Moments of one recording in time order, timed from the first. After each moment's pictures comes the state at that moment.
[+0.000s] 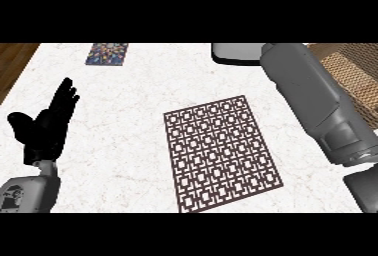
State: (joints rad) left arm -0.19 0.24 0.08 -1.50 0.01 0.11 0.17; right arm -1.27 -0.24 0.18 -0.41 0.32 -1.00 0.50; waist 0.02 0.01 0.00
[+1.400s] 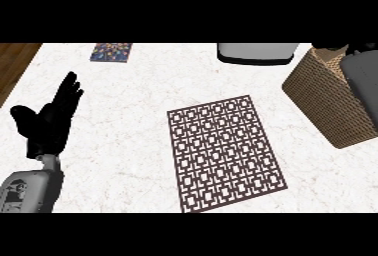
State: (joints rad) left arm -0.23 0.23 0.08 -1.50 0.00 0.09 0.18; right arm -1.19 -0.50 0.00 -0.16 0.28 -0.79 0.31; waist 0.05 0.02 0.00
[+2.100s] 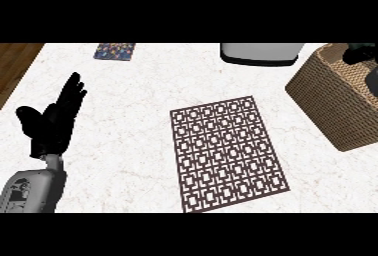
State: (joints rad) left arm -0.23 0.22 0.08 -1.49 0.00 0.08 0.17; right arm -1.20 -0.60 0.33 -0.02 0.63 -0.69 0.31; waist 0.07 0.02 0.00
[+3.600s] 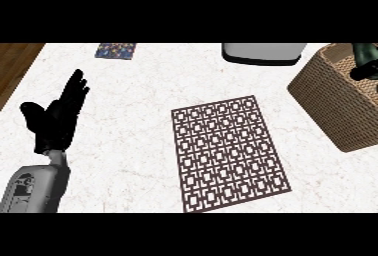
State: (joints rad) left arm -0.26 0.21 0.08 -1.46 -0.01 0.07 0.16; right arm -1.17 -0.63 0.37 0.00 0.70 -0.43 0.40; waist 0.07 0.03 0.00
